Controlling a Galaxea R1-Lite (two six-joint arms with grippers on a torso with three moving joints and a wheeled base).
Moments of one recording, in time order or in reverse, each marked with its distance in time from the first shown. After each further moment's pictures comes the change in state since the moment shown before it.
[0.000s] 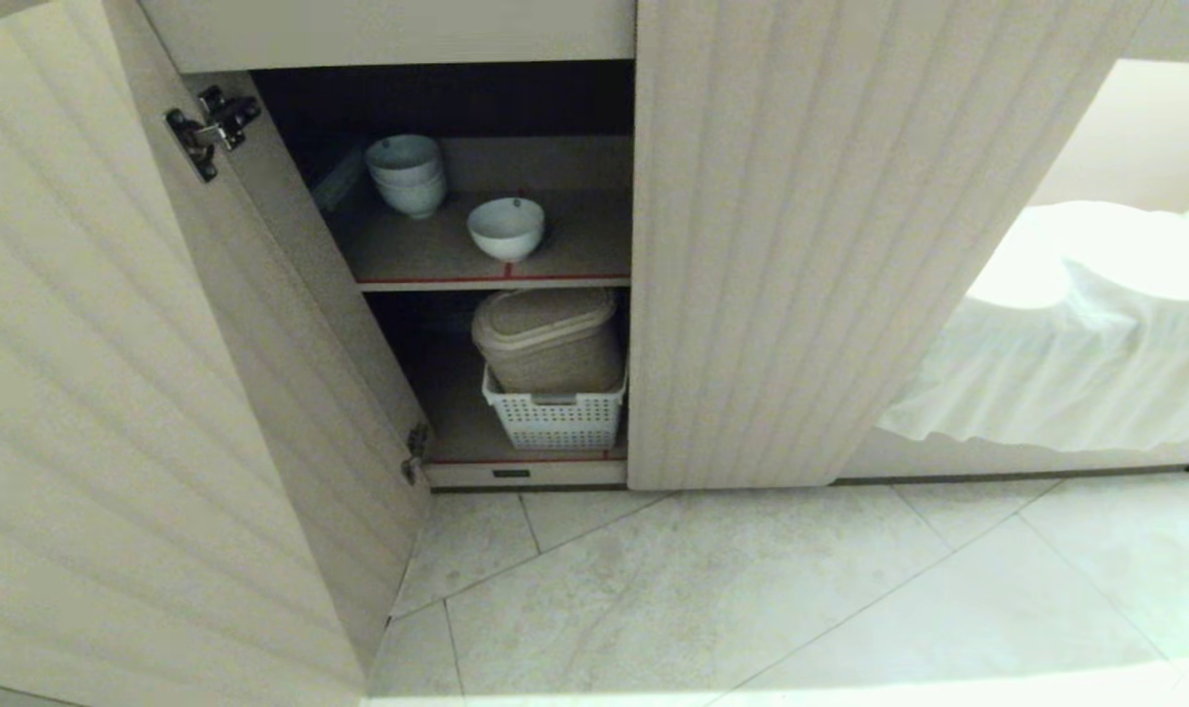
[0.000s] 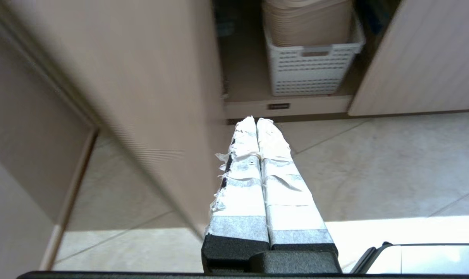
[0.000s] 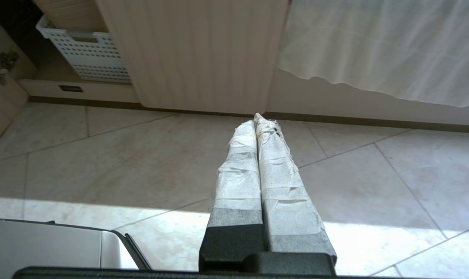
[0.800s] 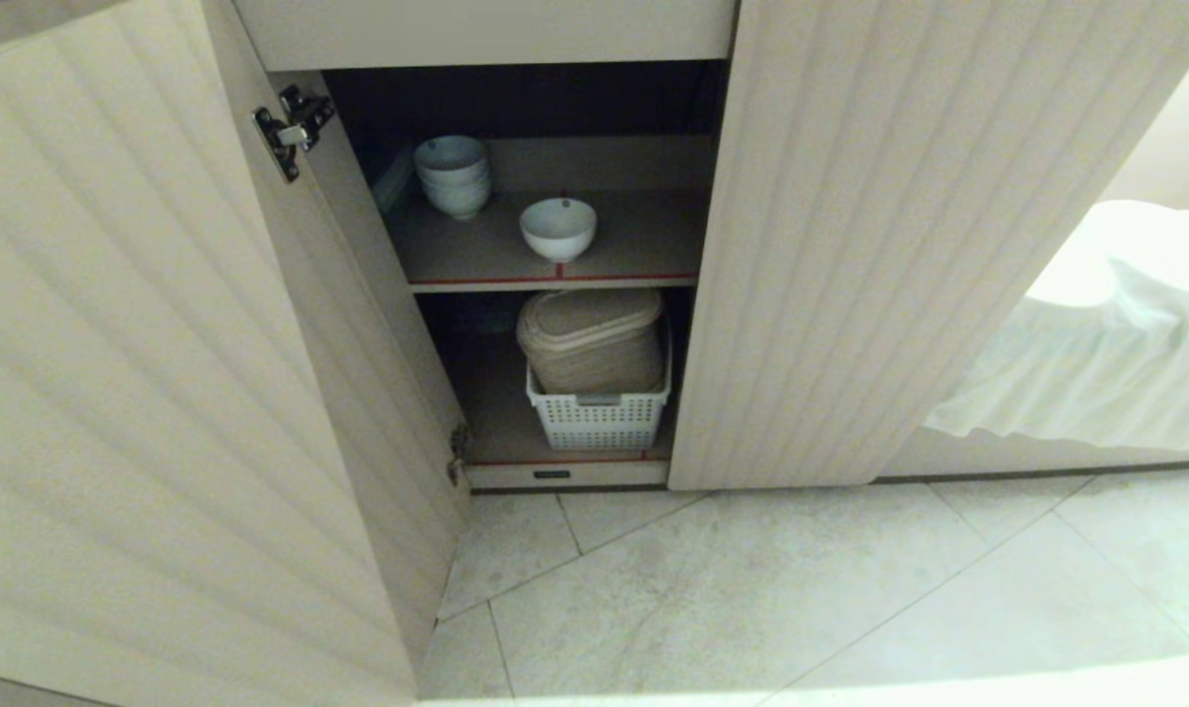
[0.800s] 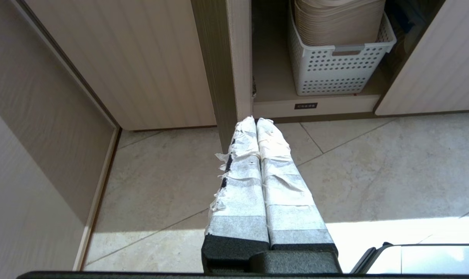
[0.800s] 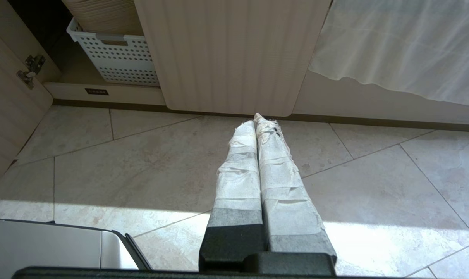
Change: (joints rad) left arm 0.000 0.000 0.000 0.000 0.000 0.000; right arm 0.000 0.000 0.000 0.000 0.001 0.000
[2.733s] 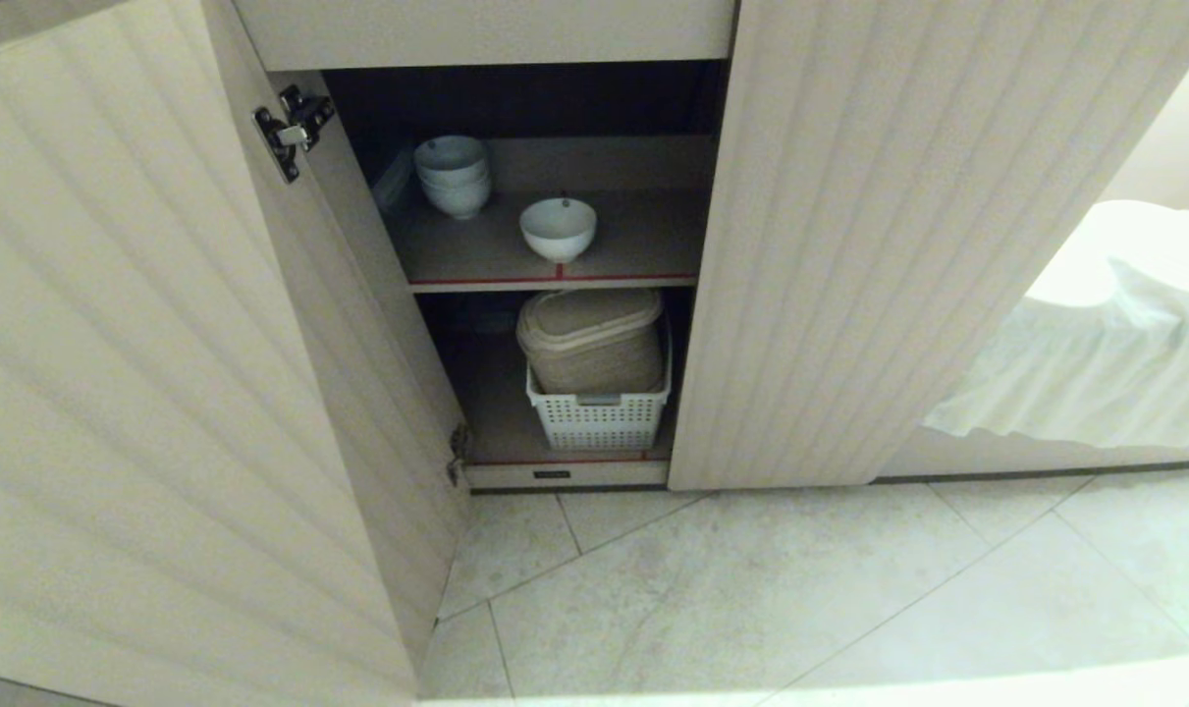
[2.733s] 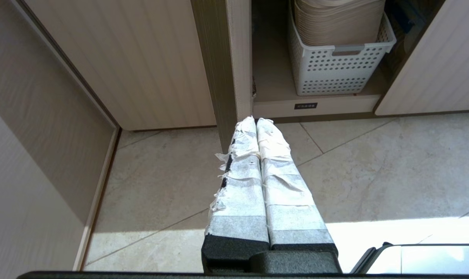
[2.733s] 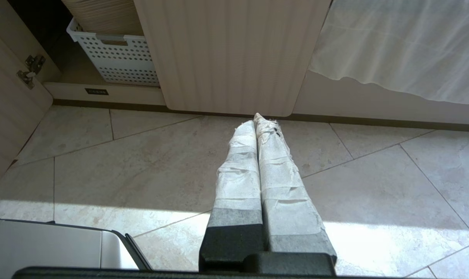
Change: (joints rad) left arm 0.000 0.000 0.000 0.000 0.000 0.000; right arm 0.000 0.000 0.000 0.000 0.000 0.000
